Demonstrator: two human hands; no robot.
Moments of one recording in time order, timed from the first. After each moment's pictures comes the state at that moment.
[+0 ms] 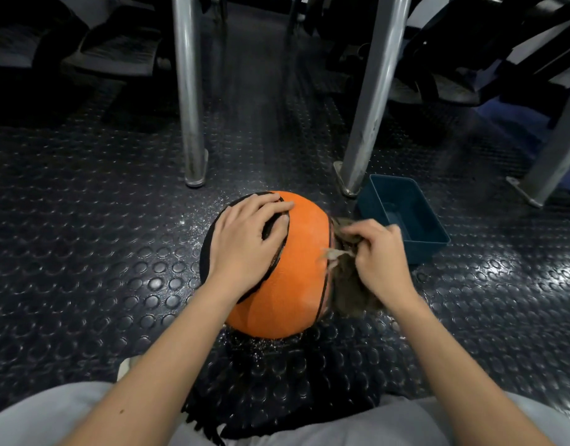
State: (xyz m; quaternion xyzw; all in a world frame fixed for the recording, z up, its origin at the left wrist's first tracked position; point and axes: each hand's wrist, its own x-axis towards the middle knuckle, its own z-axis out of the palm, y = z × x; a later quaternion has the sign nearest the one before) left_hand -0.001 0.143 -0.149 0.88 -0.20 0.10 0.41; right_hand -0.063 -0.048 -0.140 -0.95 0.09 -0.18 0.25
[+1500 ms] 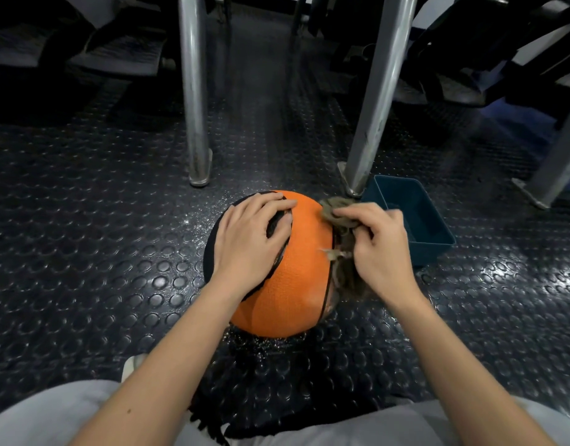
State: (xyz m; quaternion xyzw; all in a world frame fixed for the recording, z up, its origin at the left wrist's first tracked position) left_hand 0.000 0.142 -0.148 0.88 -0.19 0.10 0.42; right_hand -0.057 -0.029 -0.124 -0.92 0.04 -0.25 0.30
